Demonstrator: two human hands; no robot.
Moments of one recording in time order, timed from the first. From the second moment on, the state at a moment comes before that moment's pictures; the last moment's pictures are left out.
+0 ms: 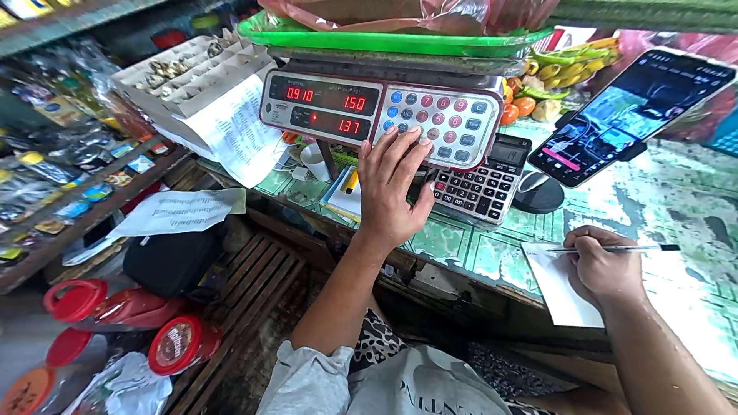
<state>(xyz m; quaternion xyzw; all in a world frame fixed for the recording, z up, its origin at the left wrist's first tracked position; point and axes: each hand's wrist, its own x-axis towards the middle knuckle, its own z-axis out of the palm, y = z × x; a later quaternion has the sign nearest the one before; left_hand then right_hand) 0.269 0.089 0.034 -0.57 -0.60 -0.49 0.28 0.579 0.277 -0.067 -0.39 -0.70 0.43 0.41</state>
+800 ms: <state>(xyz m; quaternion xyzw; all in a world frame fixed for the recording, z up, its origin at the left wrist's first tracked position) 0.310 0.066 0.024 -0.59 -0.55 -0.54 0.23 0.578 0.279 -0.071 -0.36 -0.65 0.50 0.44</state>
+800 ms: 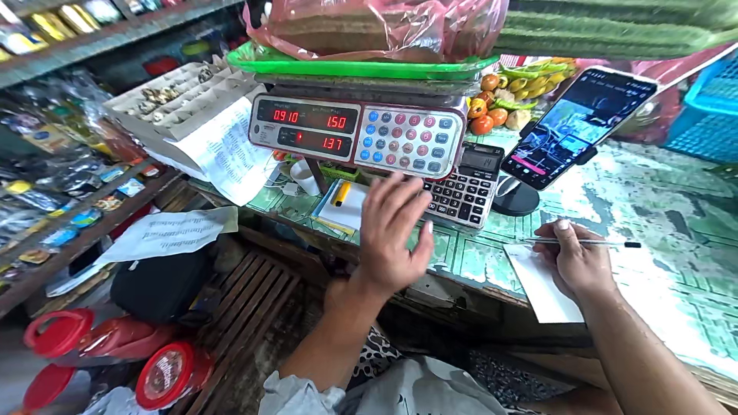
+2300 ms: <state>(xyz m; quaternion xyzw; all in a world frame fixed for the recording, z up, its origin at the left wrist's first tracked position) 0.414 0.144 -0.104 -0.79 -0.55 -0.24 -0.07 0.585 0.285 -0.073 -0.39 -0.77 0.36 0.35</state>
